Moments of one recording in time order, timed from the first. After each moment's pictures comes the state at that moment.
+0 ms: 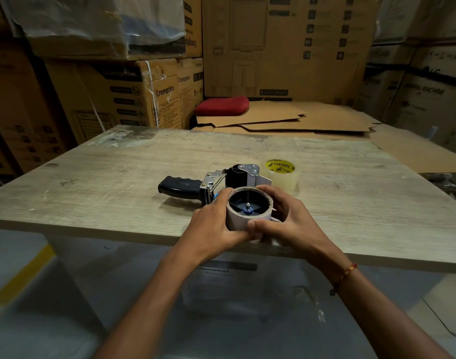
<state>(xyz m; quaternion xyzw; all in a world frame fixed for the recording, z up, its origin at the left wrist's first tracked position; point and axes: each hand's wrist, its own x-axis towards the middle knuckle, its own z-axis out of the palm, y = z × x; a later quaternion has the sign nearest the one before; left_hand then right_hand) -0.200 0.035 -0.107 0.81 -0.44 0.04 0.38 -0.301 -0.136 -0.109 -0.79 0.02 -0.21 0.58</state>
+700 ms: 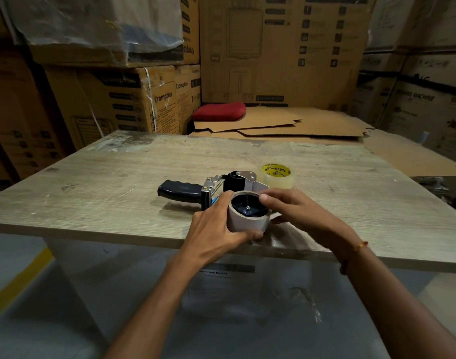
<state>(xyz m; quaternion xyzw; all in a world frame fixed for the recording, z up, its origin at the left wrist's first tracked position) -0.207 0.031 -0.107 0.82 -0.43 0.04 0.38 -0.306 -0.147 -0.064 -0.85 0.11 -0.08 0.51</state>
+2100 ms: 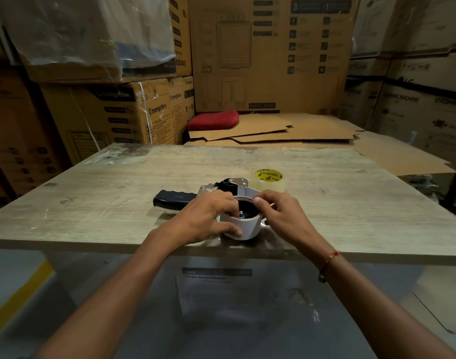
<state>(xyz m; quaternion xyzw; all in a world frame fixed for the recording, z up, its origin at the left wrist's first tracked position) -0.171 0.034 -0.065 0.75 -0.62 0.02 0.25 -0.300 -0.133 -0.081 -0.87 0.14 -0.26 0.39</state>
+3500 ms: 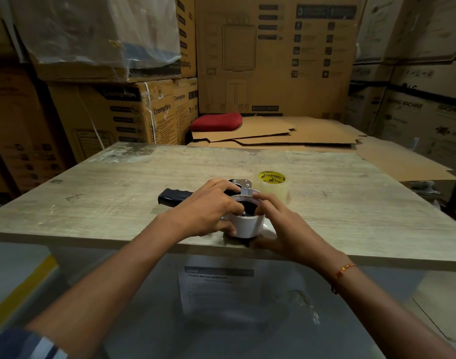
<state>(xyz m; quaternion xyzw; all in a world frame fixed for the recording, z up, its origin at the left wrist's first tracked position) -0.183 0.042 -0.038 0.79 -0.60 0.08 0.03 -0.318 -0.140 -0.096 -0.97 -0.03 -0.21 0.15</state>
